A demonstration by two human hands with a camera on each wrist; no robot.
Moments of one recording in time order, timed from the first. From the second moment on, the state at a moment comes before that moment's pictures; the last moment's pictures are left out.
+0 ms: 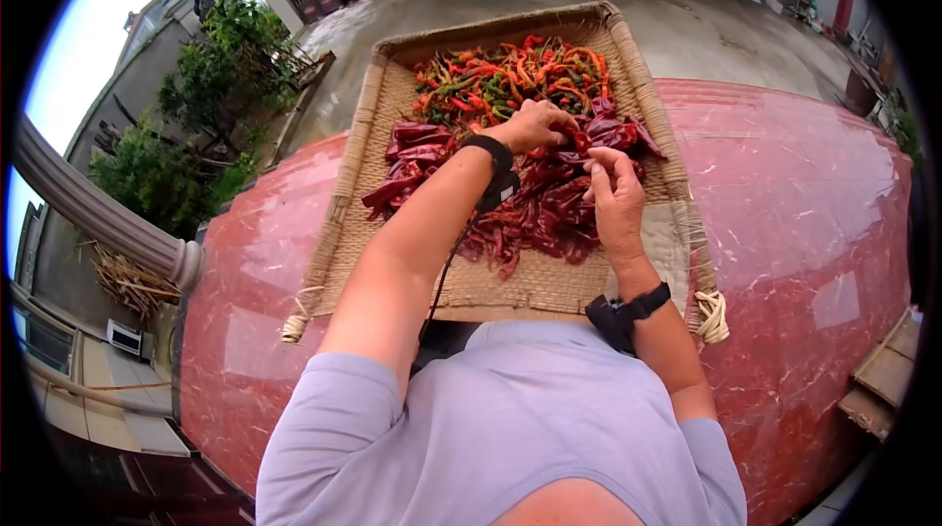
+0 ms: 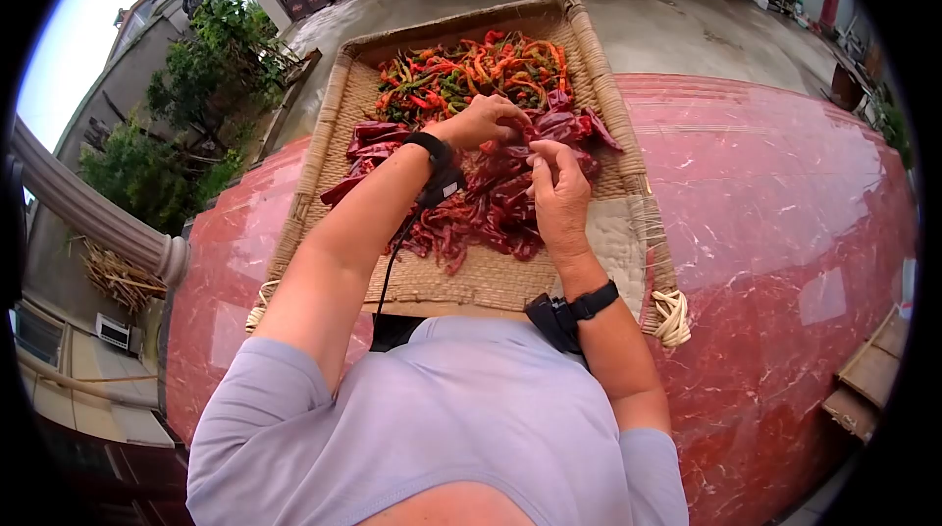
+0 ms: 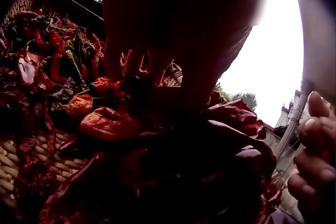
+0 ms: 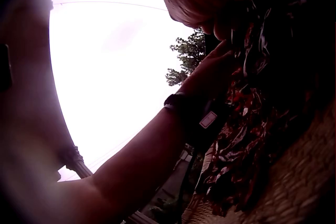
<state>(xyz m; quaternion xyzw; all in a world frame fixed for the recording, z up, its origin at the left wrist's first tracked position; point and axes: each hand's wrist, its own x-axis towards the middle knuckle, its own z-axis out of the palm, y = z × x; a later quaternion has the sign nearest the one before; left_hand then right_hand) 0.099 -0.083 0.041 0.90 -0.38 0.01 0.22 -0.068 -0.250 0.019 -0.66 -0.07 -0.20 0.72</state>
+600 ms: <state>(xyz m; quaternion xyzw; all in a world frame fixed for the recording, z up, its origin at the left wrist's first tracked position) -0.022 -0.085 0.076 0.84 -0.42 0.29 0.18 -0.070 -0.246 0.029 -0.65 -0.11 -0.22 0.72</state>
